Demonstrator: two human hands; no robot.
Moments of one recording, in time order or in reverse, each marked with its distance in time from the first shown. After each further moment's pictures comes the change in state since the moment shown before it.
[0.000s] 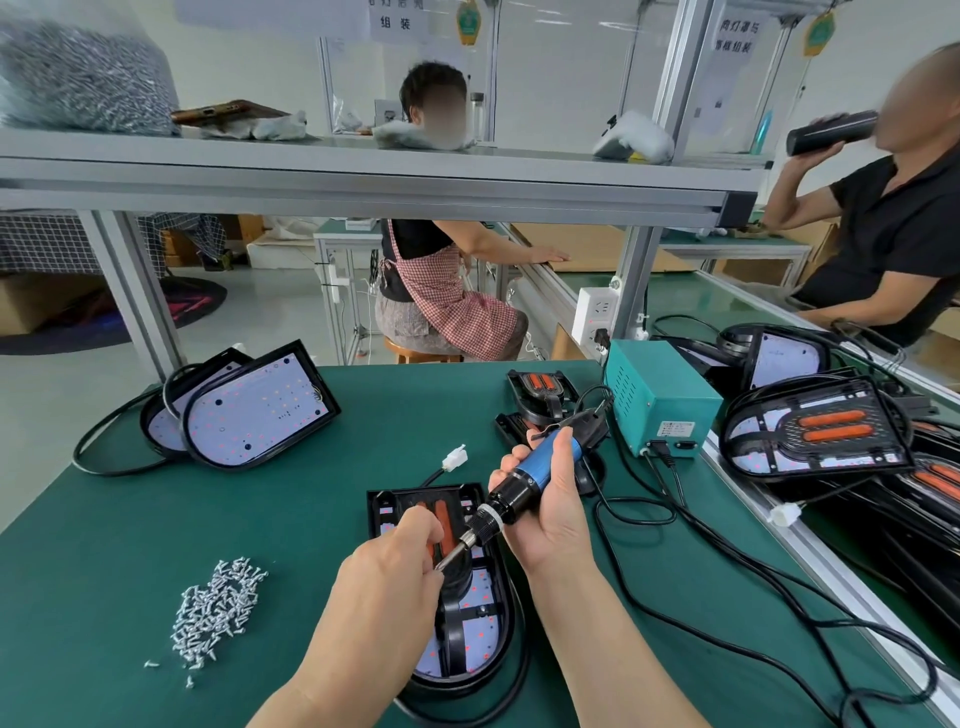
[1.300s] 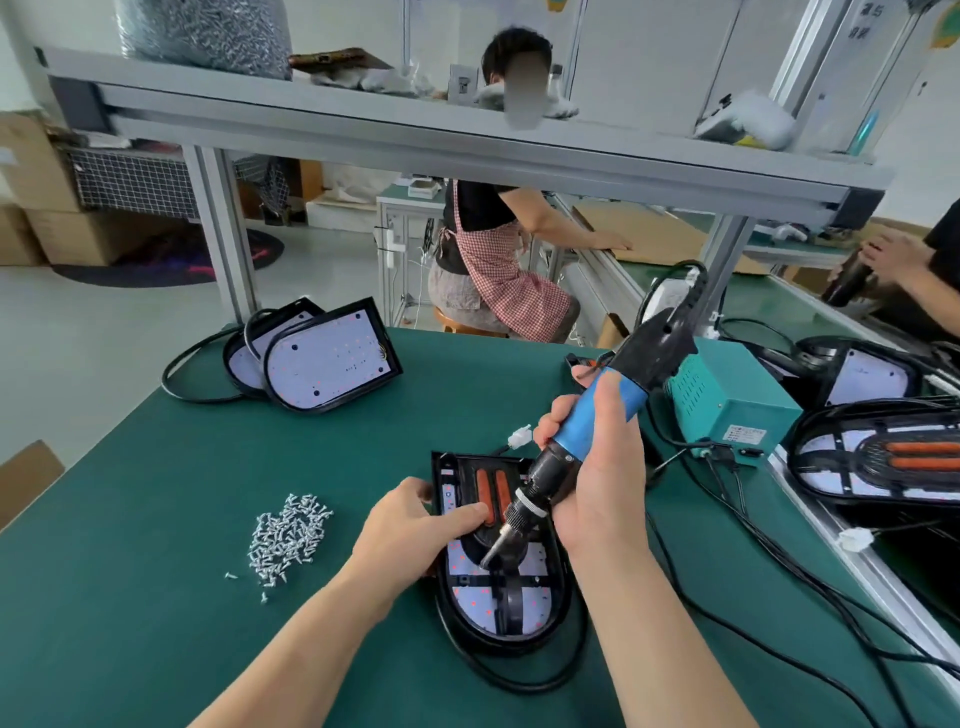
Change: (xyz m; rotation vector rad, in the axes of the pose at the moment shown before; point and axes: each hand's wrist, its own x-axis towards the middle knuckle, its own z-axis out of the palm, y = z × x) left_hand 0.033 -0.066 0.016 -0.560 -0.081 -0.512; right_hand -0.055 0.003 0.064 -0.432 -0.223 -0.317
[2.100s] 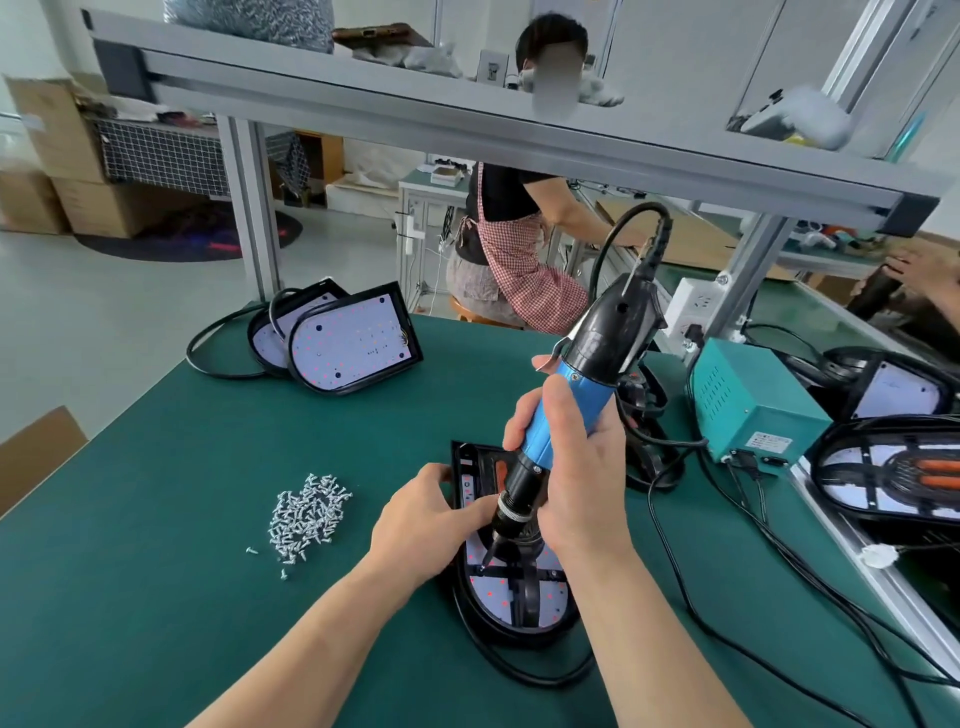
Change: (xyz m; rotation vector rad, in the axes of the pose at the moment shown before) left_hand -0.006 0.001 0.000 0.168 0.069 0.052; right_hand -0.025 0.012 0.028 -0.306 -0.245 -0.125
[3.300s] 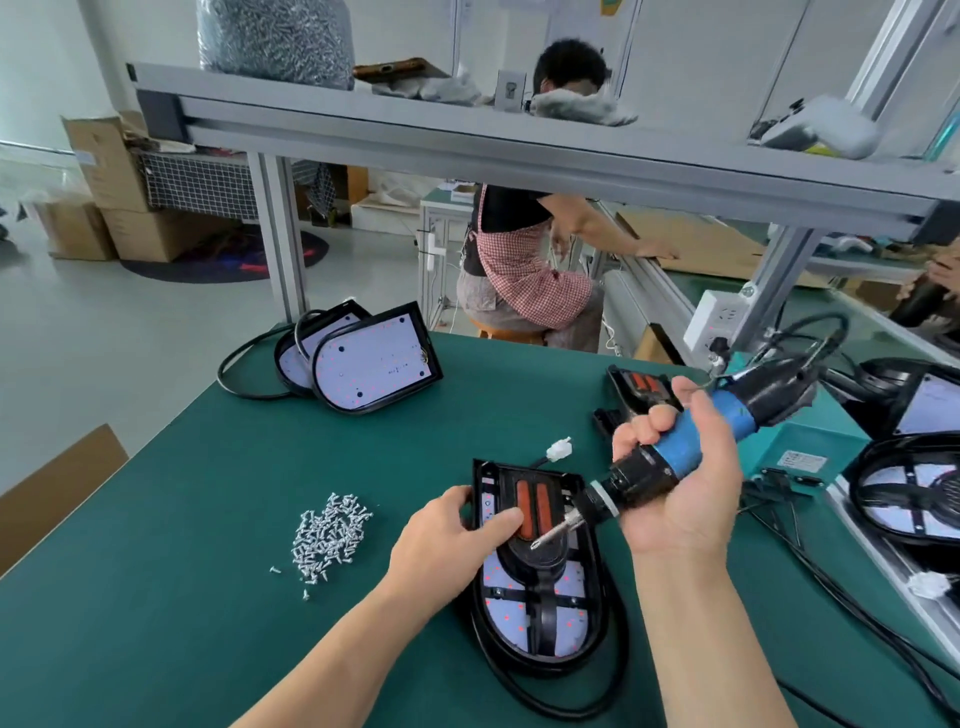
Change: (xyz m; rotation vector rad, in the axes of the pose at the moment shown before) left_hand -0.005 -0.002 -0.002 -0.063 -0.039 0.024; right_hand 0.028 0.001 -0.056 0.593 0.259 0.147
